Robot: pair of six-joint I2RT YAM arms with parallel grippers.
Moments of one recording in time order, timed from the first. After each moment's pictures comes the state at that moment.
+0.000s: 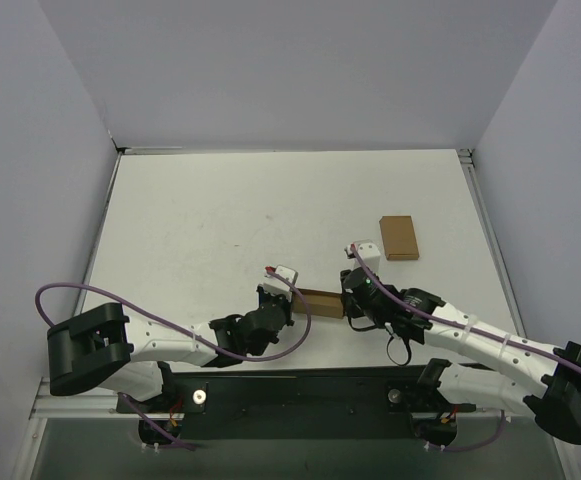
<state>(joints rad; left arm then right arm) -1.26 1.37 0.49 0.50 -0.76 -0.39 0.93 1.00 0.65 -0.48 0.42 0.55</state>
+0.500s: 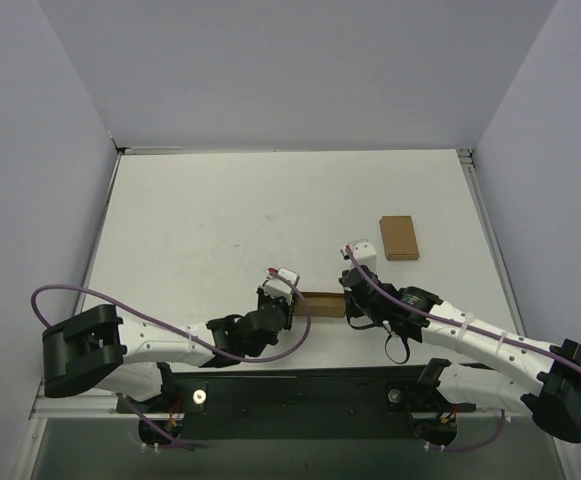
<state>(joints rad) -1.26 1.34 0.50 0.43 -0.72 -0.38 0.92 1.03 0.65 -0.47 0.42 0.47</state>
